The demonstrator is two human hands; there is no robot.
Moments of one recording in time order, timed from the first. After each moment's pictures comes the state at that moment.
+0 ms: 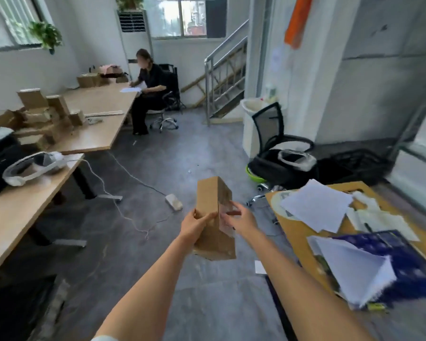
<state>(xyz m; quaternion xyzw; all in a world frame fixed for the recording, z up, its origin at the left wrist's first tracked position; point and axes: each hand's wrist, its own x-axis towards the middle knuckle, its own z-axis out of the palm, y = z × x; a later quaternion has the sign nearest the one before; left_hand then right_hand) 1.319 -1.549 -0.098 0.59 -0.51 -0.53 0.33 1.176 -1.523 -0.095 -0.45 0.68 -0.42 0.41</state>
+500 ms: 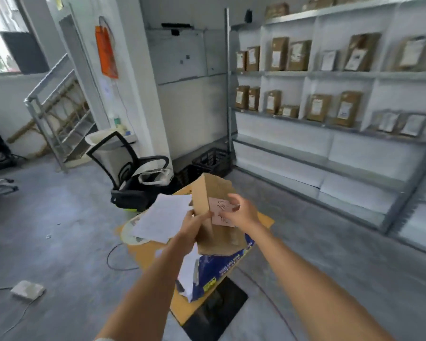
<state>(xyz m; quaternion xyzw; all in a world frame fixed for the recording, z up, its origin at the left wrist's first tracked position) 0.896 -1.361 -0.059 0.36 -0.61 -0.69 0.13 0.792 -1.248 -0.041 -0.29 0.81 -0.48 0.18</state>
